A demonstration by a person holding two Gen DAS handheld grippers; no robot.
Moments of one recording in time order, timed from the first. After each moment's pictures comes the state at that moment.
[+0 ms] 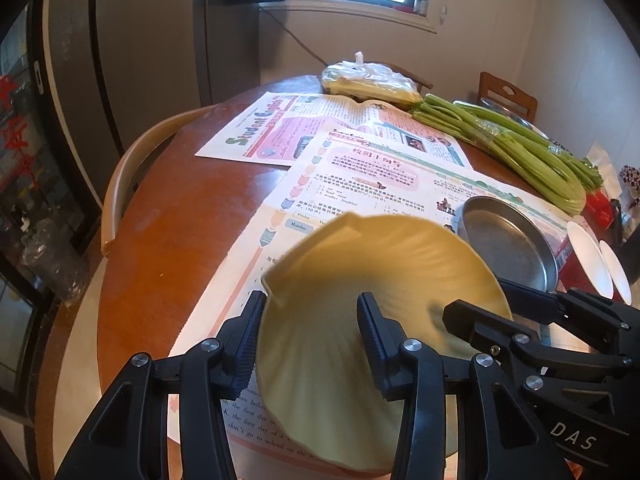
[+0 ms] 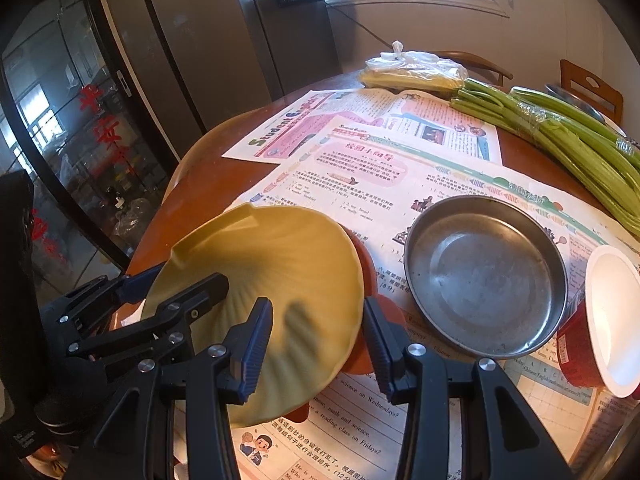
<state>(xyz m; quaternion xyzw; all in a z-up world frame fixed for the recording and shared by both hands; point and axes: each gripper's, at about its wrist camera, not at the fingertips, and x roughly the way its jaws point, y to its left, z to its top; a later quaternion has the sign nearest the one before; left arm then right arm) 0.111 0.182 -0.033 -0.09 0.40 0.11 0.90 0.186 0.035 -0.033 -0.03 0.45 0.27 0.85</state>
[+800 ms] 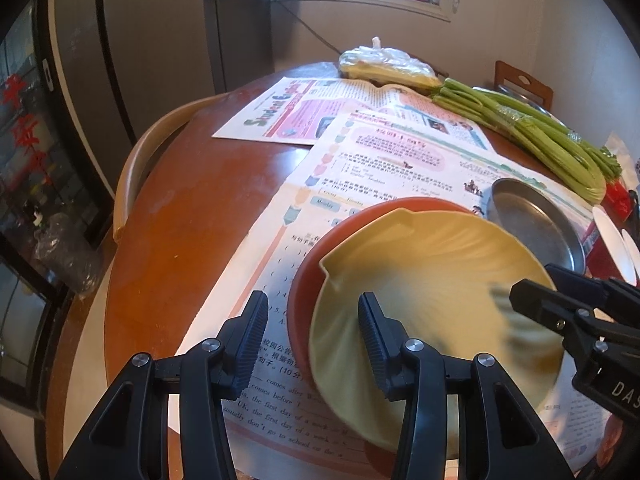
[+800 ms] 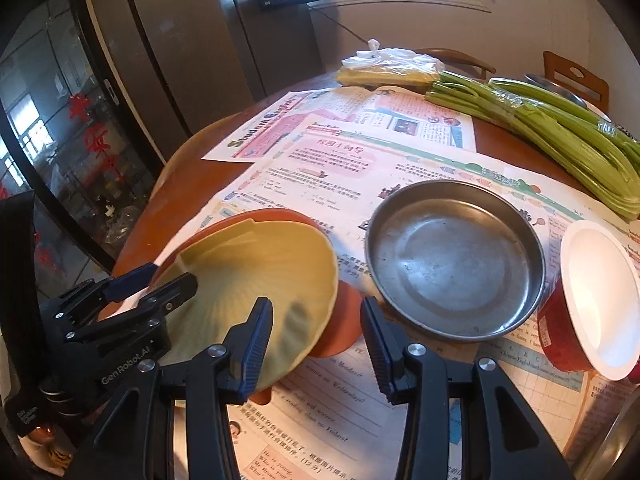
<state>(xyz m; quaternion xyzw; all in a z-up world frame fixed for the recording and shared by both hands) 0.111 0.191 -0.051 -0.08 0.42 0.13 0.89 0.185 0.013 -0.038 -0.02 0.45 0.24 0.86</state>
